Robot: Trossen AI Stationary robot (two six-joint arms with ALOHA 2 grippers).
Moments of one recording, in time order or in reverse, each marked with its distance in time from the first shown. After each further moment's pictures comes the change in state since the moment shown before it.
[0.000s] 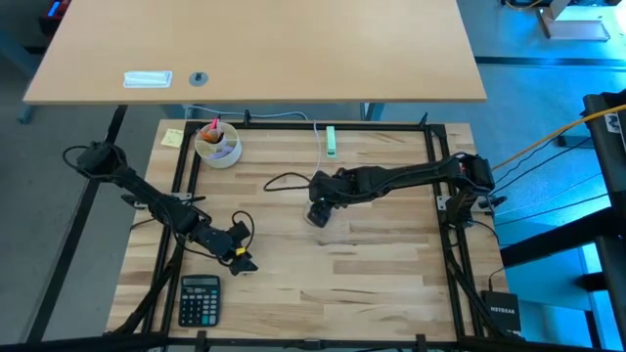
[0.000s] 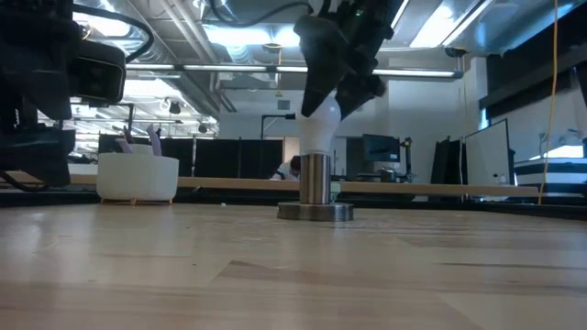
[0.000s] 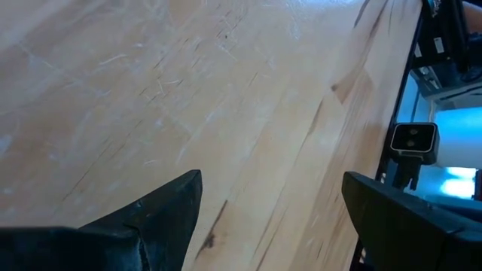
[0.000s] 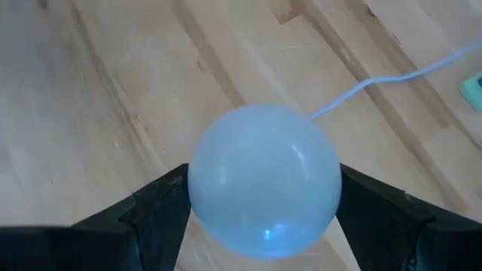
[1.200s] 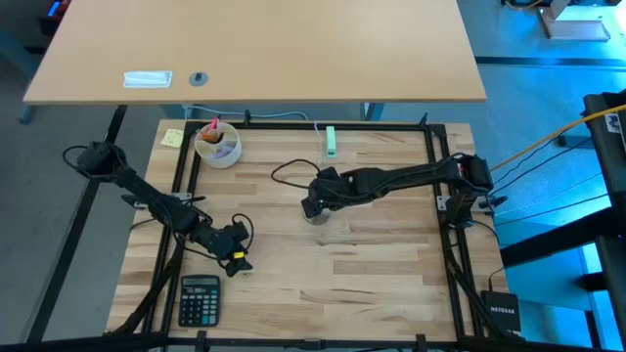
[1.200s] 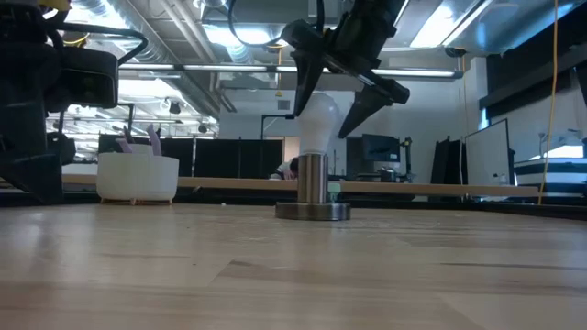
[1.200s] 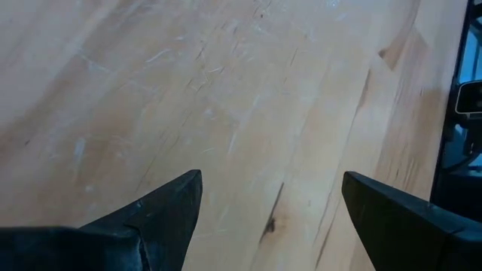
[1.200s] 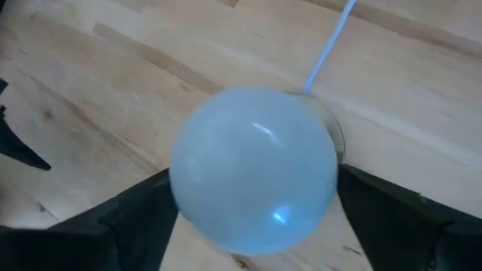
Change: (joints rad) left arm 0.000 0.000 0.000 -0.114 -0.001 0.151; right arm 0.003 0.006 -0.003 -0.005 -0.001 0.546
